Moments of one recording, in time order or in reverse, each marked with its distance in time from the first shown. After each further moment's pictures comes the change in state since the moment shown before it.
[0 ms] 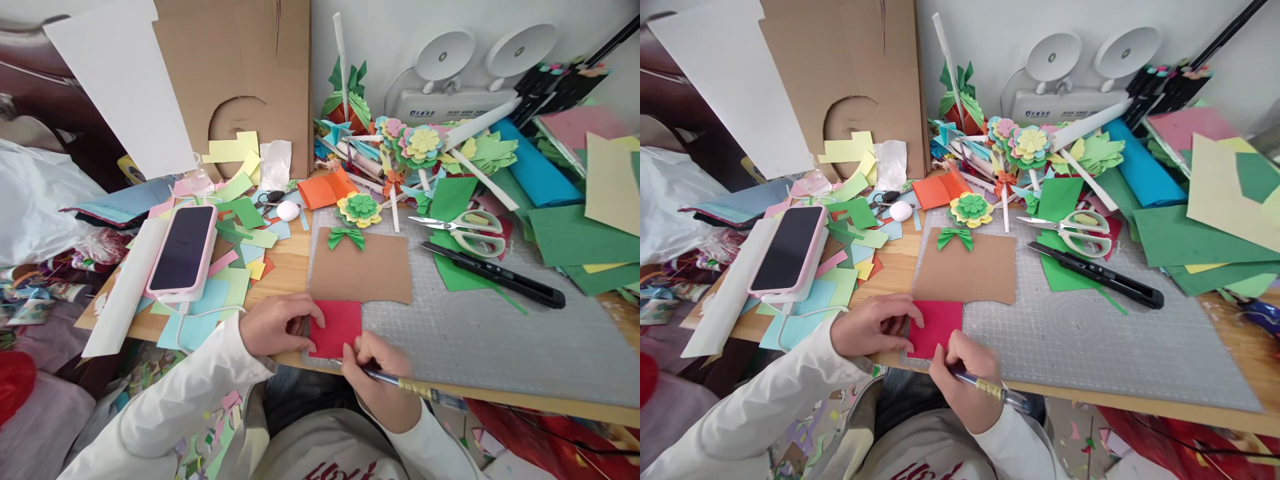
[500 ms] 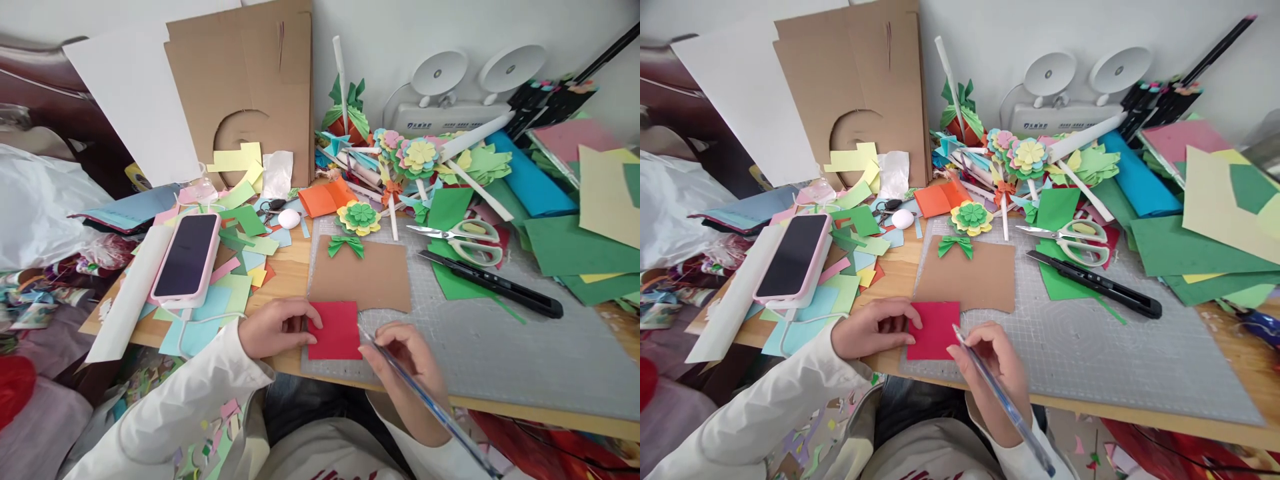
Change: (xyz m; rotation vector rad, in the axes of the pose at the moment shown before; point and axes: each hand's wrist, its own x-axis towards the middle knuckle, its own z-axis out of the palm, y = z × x) left_hand -0.001 0.000 0.000 -0.169 0.094 -0.040; right_hand 0.009 -0.001 -0.027 0.186 0.152 0.092
